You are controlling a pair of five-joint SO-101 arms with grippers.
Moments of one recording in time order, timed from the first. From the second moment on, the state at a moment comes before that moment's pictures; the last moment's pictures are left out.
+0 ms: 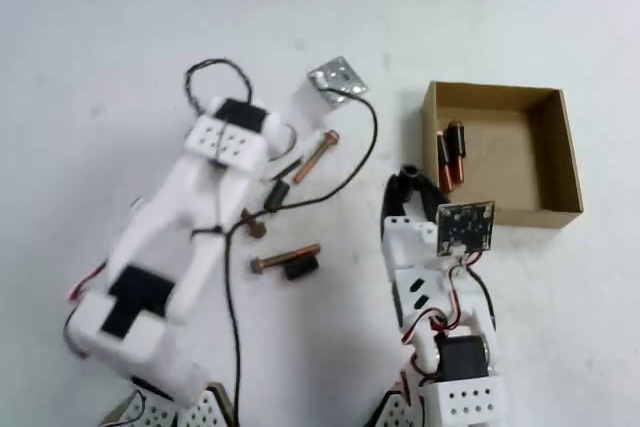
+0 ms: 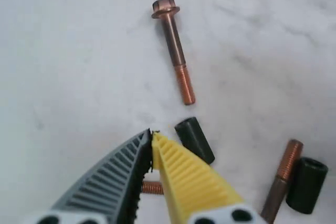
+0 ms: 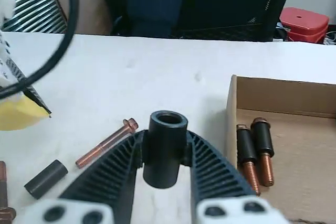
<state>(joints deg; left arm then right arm) 15.4 11.9 3.5 64.6 -30.0 -9.4 -102.3 96.4 29.7 0.0</state>
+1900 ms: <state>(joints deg) 20.7 75.0 -84.0 94.1 -23.9 -8.1 -102.3 96.4 31.2 0.0</state>
